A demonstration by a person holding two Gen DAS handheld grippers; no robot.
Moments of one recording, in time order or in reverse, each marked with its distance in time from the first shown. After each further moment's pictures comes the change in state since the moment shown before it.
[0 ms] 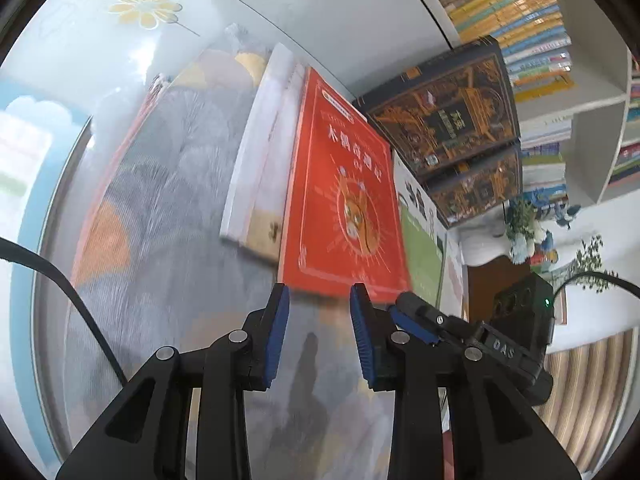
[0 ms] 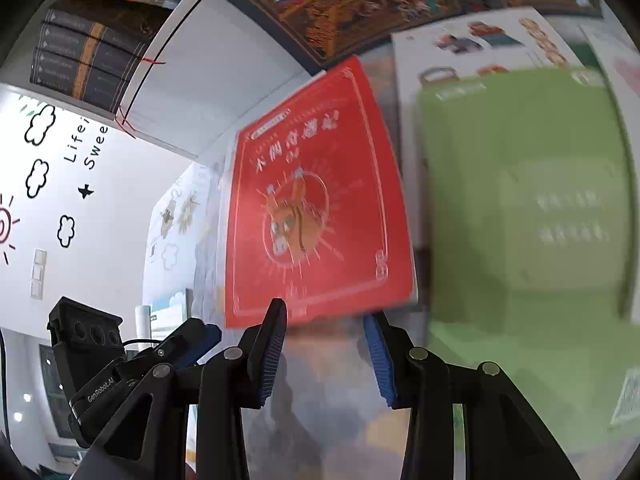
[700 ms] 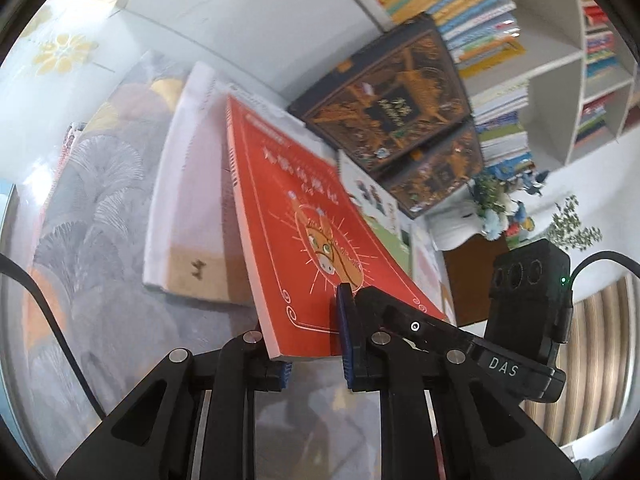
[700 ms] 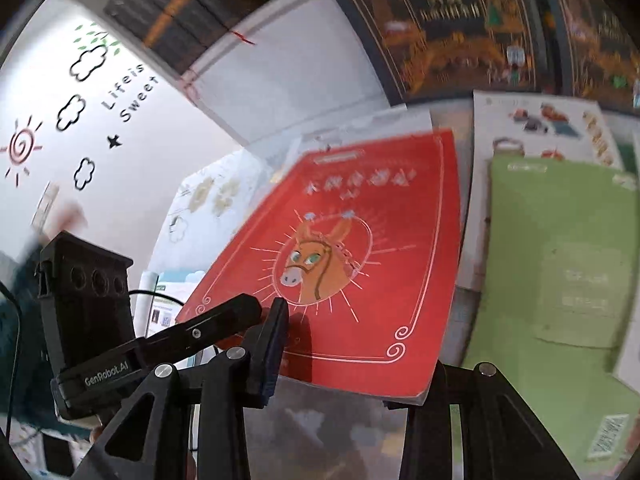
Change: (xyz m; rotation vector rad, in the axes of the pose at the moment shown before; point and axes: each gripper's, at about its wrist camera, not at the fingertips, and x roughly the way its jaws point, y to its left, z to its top) left arm 0.024 -0.028 0.021 0.152 -0.019 -0.103; right arm -0.002 0.045 0.001 -0.250 -0.053 0.006
